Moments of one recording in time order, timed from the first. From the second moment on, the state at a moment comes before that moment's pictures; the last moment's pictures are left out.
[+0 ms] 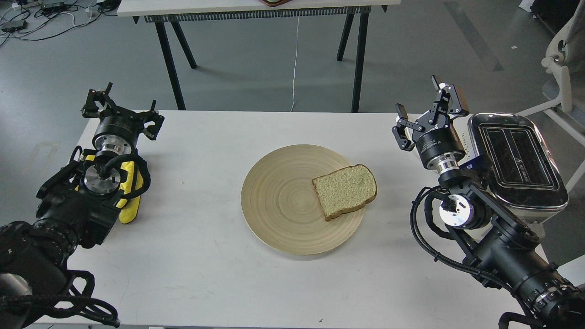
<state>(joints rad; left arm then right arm) -0.82 0.15 -0.67 -0.17 -0.56 -0.49 -0.21 0.52 -0.13 1.00 0.82 -0.39 0.21 0.49</state>
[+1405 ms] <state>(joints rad) -0.82 0.15 -0.67 -0.17 -0.56 -0.49 -0.21 0.56 -0.40 0.39 1.13 -0.66 -0.49 0.49</state>
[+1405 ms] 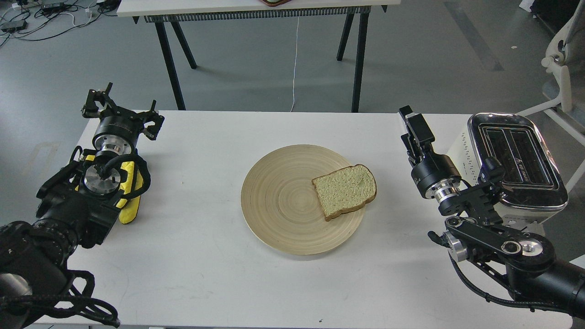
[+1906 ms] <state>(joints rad) -0.82 0.15 -0.67 -0.17 -0.56 -0.49 -0.21 0.50 -0.34 0.26 1.01 -0.66 -0.49 0.49</state>
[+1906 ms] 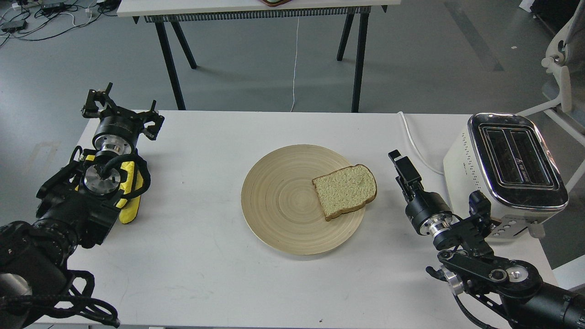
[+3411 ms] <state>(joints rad) -0.82 0.15 -0.67 -0.17 -0.56 -0.49 -0.21 0.51 -0.23 0.16 0.92 -0.65 -0.49 0.46</state>
